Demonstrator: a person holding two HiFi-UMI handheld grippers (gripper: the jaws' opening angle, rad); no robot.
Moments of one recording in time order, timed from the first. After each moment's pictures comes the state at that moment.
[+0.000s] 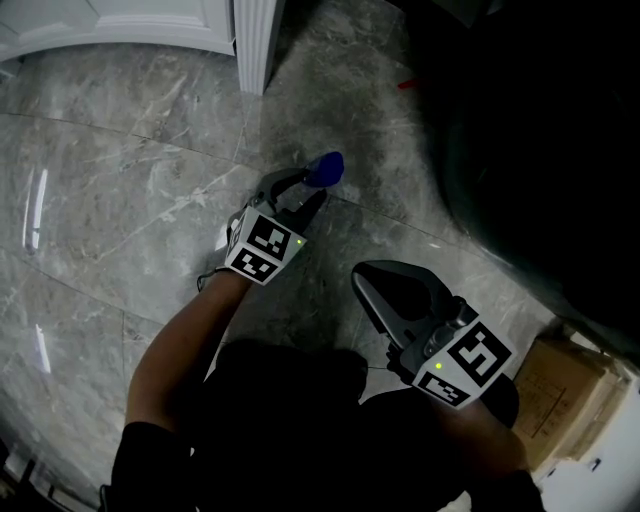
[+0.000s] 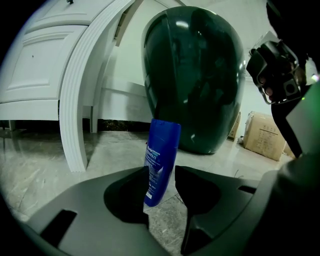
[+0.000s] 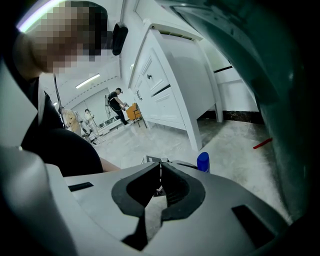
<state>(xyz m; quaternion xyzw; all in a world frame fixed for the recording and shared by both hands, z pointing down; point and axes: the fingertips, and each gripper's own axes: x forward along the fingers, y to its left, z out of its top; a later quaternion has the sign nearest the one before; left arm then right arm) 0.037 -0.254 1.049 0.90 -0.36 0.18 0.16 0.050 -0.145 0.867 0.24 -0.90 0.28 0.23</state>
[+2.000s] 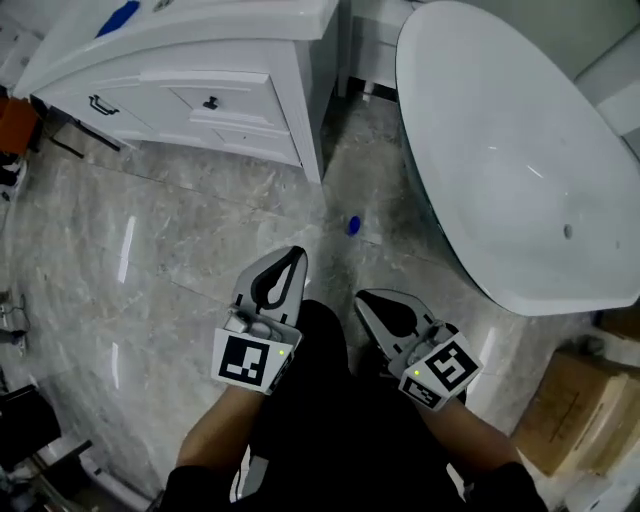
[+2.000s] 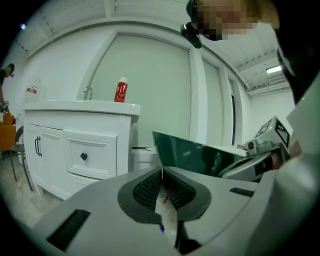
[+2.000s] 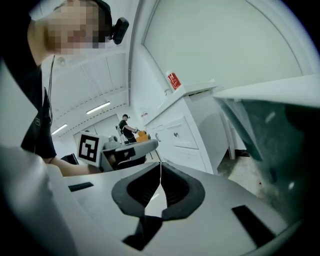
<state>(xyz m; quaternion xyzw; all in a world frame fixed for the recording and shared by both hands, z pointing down) -0.061 -0.177 0.505 0.84 -0.53 0.07 0.10 0.023 -0.119 0.529 0.24 -0.93 0.27 0.09</state>
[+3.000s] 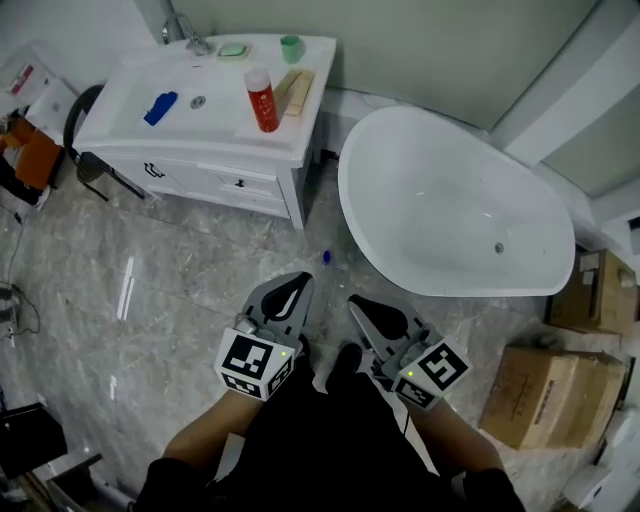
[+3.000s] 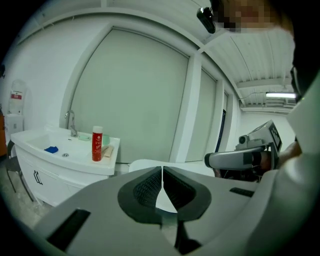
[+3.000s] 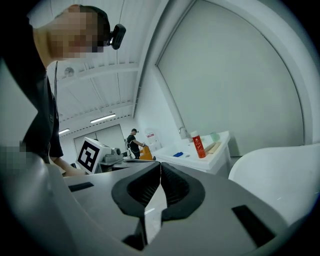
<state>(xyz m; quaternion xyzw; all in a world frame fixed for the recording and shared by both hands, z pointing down) -0.016 -0.118 0.139 0.87 -0.46 0.09 0.16 0.047 -0.081 0.115 0.27 -0.94 0.21 0.05</state>
